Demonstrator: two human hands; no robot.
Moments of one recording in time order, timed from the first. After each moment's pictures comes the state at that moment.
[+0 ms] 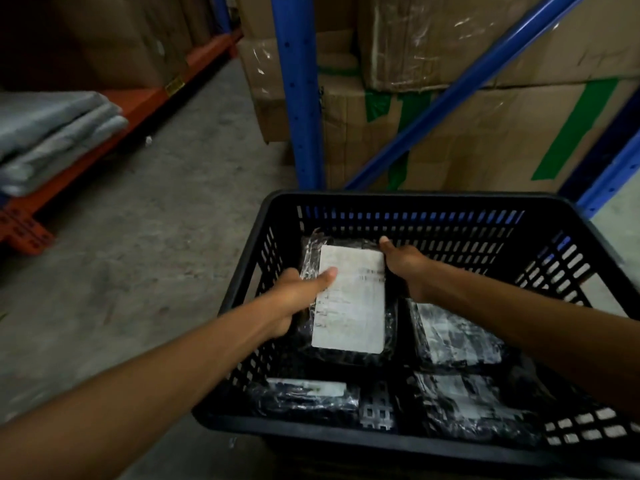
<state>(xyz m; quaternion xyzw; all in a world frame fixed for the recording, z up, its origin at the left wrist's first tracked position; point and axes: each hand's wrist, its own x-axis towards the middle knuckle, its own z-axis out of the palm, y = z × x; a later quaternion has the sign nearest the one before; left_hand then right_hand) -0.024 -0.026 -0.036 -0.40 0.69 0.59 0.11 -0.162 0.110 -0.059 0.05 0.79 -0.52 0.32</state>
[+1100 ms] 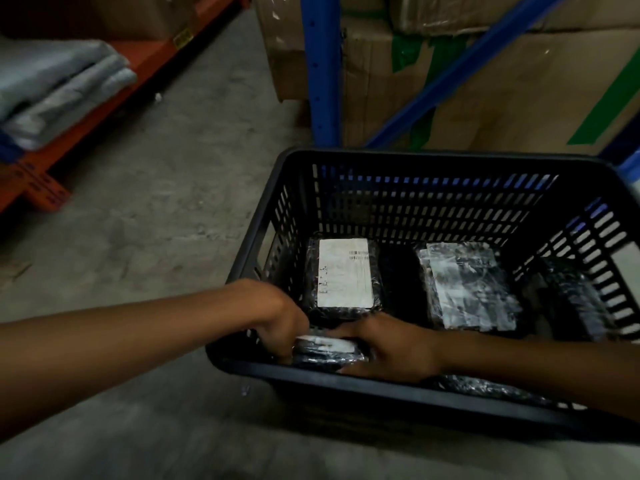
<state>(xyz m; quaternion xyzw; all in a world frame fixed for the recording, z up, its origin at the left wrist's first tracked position) 0.034 -0.015 -0.009 0.02 0.83 -0.01 0.55 -0.037 0.154 -0.066 -0.61 0.71 -0.18 0.32</state>
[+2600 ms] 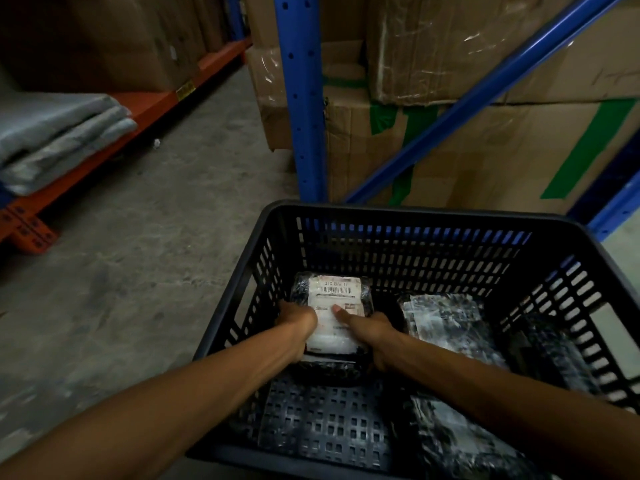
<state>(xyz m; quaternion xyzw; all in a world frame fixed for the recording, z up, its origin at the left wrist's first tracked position) -0.051 -0.010 -0.100 -0.57 0.64 0.52 0.04 -0.109 0.095 -0.125 0.11 0.76 -0.49 0.41</state>
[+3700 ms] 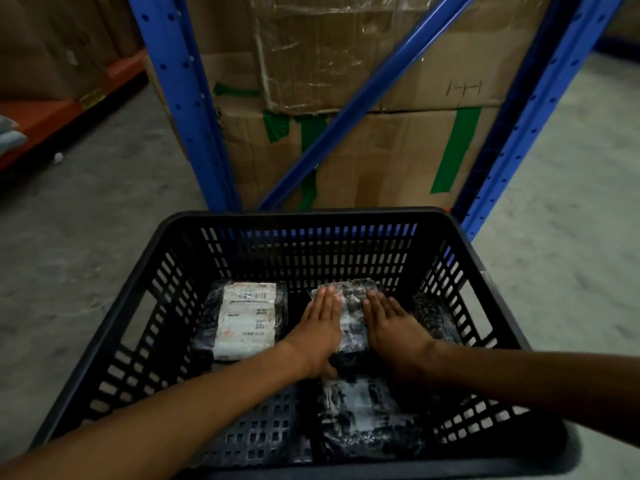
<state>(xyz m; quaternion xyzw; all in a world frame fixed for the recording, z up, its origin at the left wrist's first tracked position) -0.094 0.114 -0.088 0.06 0.97 0.01 0.25 -0.151 0.267 -0.087 -0.42 0.86 0.24 0.14</state>
